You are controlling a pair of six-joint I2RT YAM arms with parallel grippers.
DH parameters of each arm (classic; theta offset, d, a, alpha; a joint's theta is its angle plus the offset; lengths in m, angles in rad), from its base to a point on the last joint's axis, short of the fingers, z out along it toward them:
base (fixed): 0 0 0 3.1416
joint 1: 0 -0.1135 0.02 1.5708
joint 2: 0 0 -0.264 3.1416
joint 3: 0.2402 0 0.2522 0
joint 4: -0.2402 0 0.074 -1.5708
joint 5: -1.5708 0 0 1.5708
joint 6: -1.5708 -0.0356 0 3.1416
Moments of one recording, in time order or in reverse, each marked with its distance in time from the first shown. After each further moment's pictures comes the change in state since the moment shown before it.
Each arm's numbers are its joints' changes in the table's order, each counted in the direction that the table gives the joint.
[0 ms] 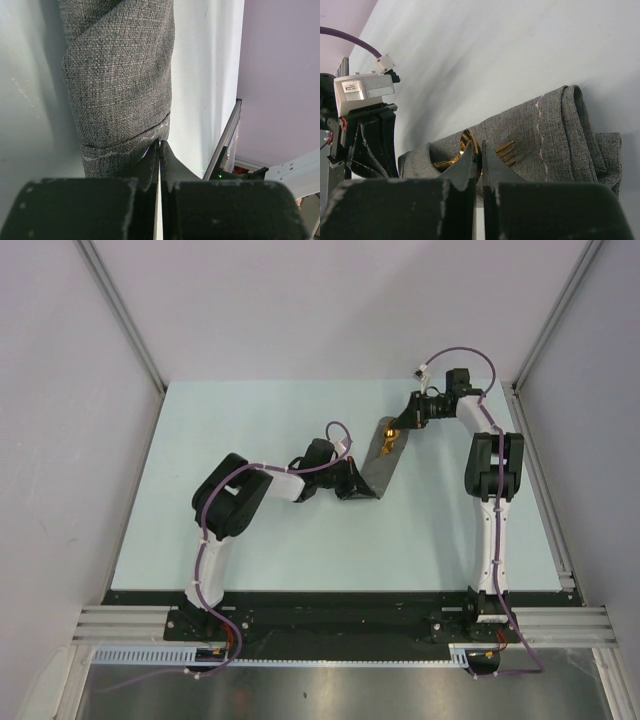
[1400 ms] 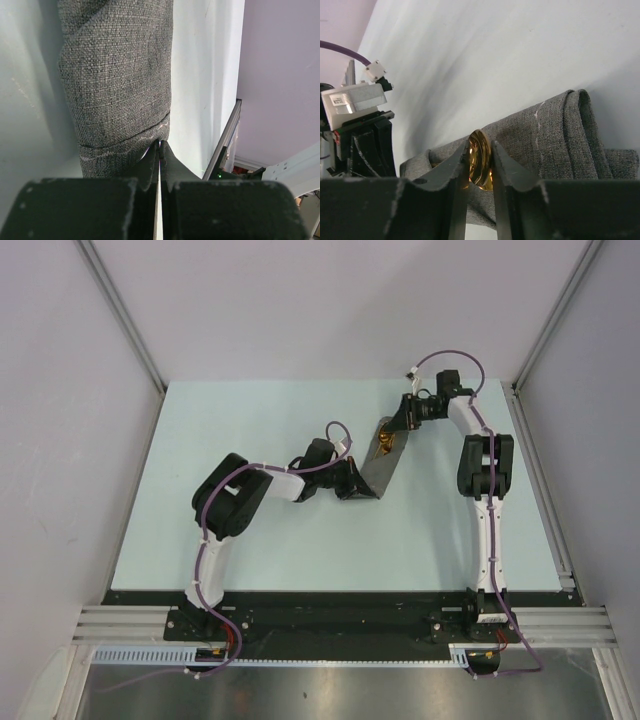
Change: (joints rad) left arm 0.000 0.000 0.003 -0.005 0.000 0.001; right arm -0.032 0.103 0.144 -0.093 -0.016 -0.048
